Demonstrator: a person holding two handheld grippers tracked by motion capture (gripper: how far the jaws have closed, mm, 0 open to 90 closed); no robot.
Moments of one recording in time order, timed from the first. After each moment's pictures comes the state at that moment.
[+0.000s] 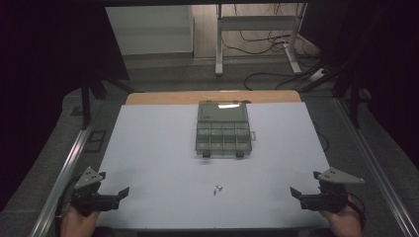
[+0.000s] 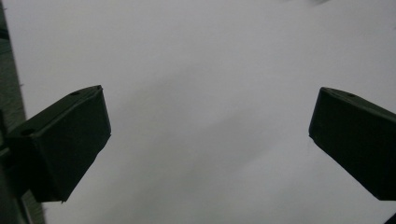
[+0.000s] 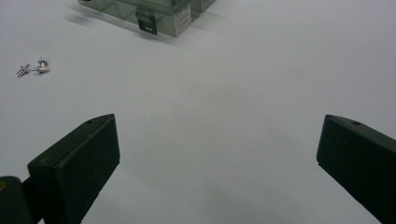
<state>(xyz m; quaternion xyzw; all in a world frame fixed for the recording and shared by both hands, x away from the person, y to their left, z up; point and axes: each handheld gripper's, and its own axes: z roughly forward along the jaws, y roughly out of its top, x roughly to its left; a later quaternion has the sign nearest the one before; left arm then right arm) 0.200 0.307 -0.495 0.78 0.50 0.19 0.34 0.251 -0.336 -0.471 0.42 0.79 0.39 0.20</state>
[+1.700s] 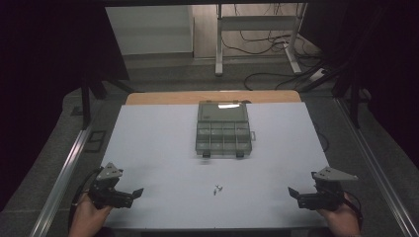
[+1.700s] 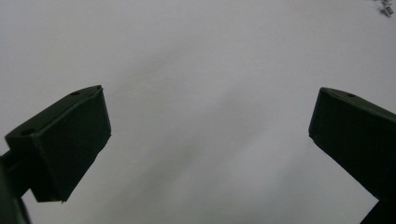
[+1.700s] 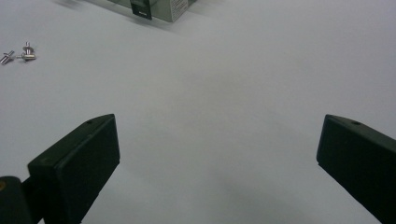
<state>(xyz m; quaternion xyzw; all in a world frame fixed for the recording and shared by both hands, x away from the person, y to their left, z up) 0.224 0.271 -0.489 0.82 0.44 0.14 0.33 0.256 -0.331 -0.476 0.43 0.80 0.36 0.20</state>
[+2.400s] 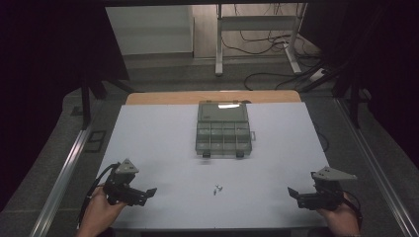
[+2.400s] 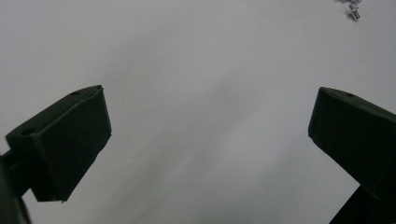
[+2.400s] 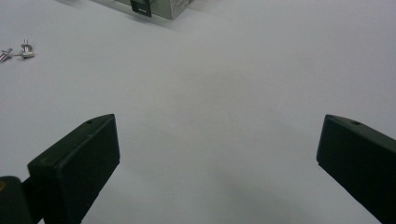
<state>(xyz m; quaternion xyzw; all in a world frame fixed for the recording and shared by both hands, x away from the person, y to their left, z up) 0.239 0.230 -0.476 0.85 0.42 0.11 0.30 0.258 -0.331 -0.478 0.43 0.81 0.36 0.20</state>
